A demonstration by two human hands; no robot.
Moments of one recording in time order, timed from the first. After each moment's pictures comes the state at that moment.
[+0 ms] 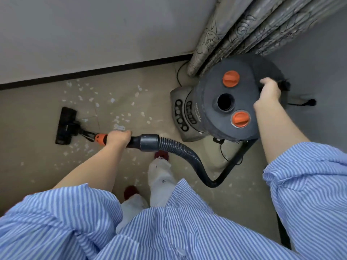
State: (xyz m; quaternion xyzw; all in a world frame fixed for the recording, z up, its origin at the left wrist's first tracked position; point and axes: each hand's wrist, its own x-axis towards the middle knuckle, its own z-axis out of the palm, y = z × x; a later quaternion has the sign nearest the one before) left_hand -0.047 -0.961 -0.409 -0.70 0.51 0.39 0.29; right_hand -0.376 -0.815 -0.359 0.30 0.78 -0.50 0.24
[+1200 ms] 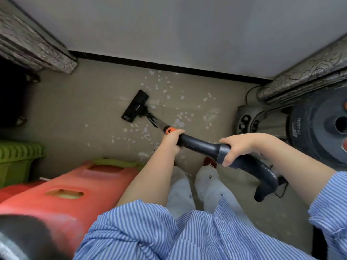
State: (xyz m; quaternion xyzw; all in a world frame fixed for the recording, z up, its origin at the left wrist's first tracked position) left_hand 0.189 -0.989 -0.402 -0.71 0.03 0.70 -0.12; right_hand 0.018 -0.942 -0.316 -0.44 0.57 0.25 0.65
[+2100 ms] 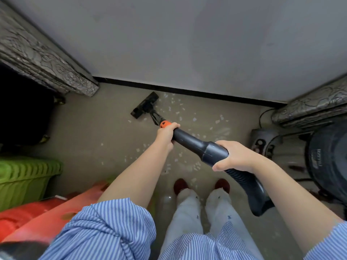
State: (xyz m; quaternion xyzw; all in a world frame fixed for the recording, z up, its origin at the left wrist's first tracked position) left_hand 0.209 -1.091 -0.366 -0.73 0.12 0.65 -0.18; right_hand 0.046 -0.991 -0.298 -0.46 0.64 -0.02 0.61
